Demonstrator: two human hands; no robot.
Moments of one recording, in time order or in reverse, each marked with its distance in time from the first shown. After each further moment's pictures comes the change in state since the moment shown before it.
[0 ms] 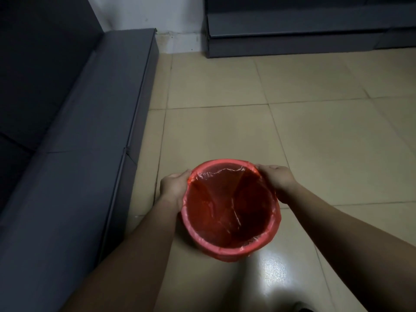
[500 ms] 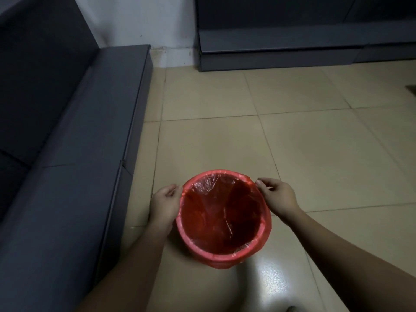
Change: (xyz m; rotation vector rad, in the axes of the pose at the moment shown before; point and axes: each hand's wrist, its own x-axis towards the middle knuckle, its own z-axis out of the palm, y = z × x) left_hand -0.044 0.001 -0.021 0.253 0.047 0.261; right_hand -0.042 0.009 -0.029 -0.297 0.121 -0.259
